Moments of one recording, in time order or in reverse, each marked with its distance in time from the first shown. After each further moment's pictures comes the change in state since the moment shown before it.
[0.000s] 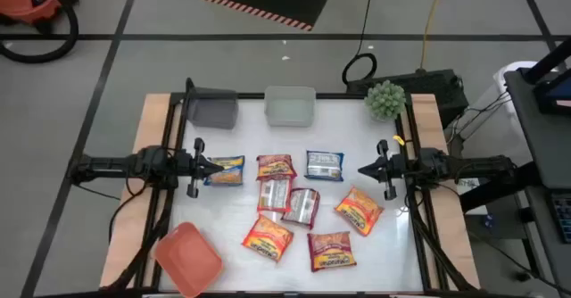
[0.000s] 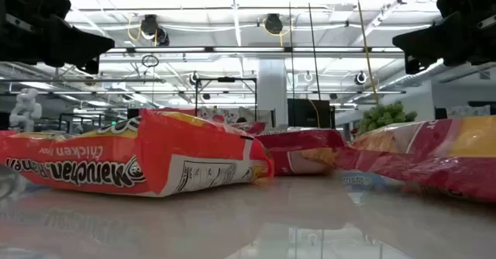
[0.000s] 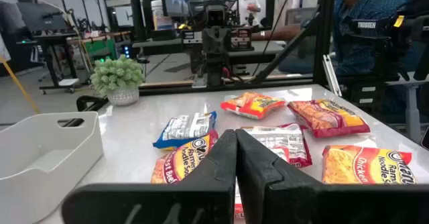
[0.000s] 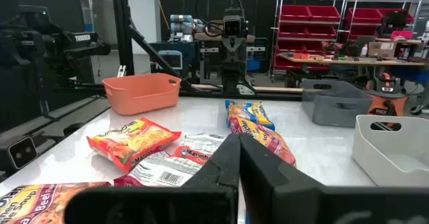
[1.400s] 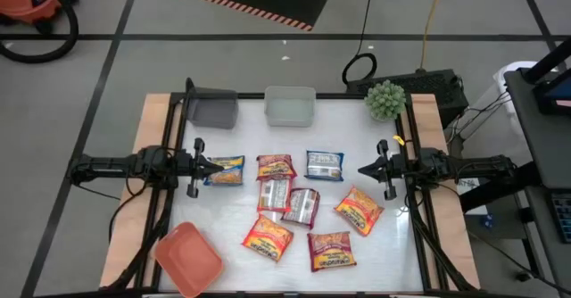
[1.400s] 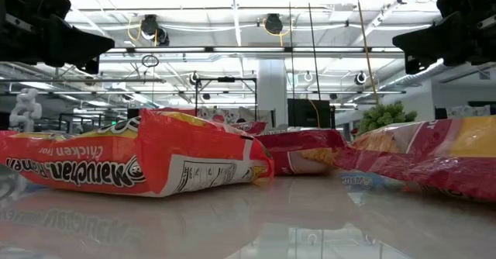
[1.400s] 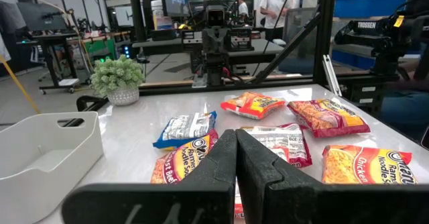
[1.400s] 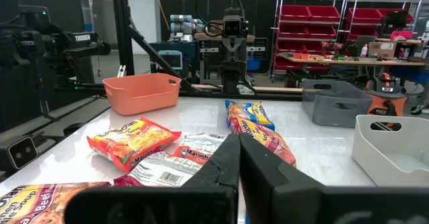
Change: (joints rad) left arm 0.000 0.000 0.000 0.000 0.000 0.000; right arm 0.000 0.000 0.000 0.000 0.000 0.000
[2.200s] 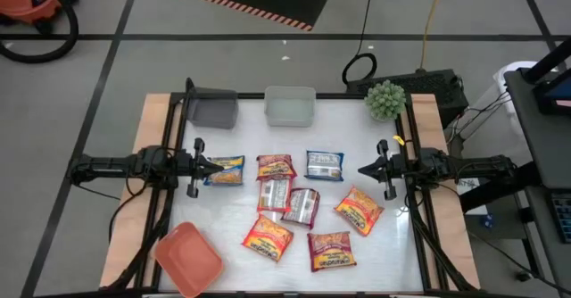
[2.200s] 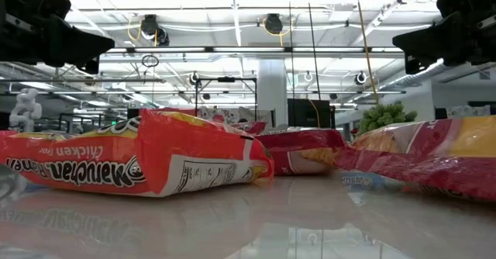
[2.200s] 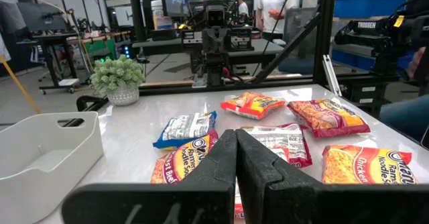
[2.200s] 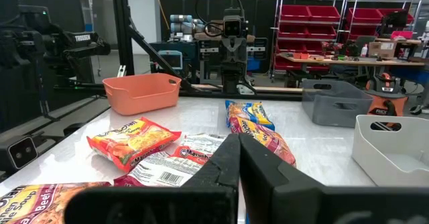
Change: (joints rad) left arm 0.000 0.000 0.000 0.000 0.000 0.000; right arm 0.000 0.000 0.000 0.000 0.000 0.000
